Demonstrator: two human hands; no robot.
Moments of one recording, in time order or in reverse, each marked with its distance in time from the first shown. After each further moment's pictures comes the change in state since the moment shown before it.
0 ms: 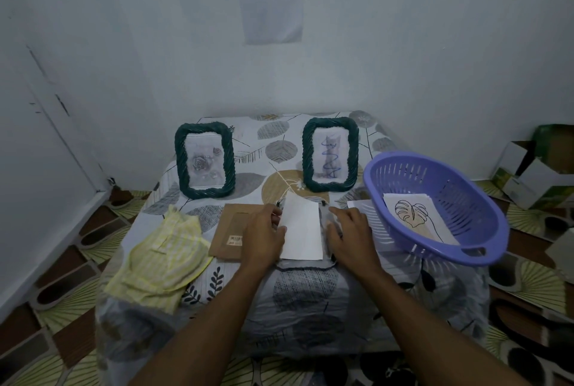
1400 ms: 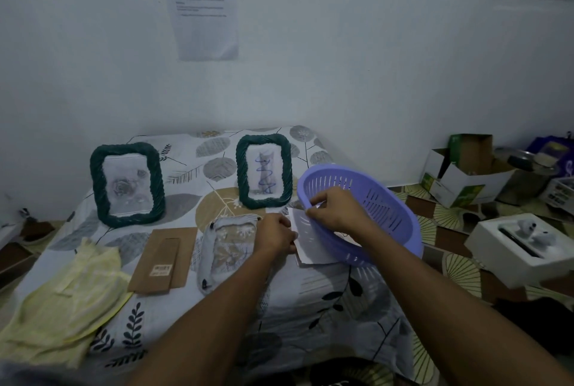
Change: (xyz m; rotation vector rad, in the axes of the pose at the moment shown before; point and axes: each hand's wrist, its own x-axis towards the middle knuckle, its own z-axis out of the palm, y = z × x) left_hand 0.022 0.114 0.098 -0.478 -0.333 -0.370; right_hand 0.049 0.006 -0.139 -0.065 -0.176 0.132
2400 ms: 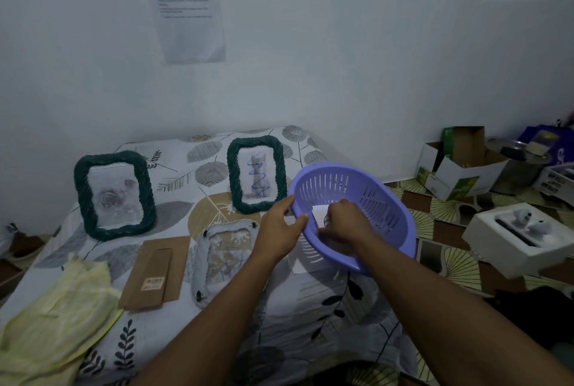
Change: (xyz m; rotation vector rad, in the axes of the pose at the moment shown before) left_hand -0.010 0.018 -0.001 0.268 -0.048 0.464; right_hand 0.038 0.067 0.034 -0.358 -0.023 0.122
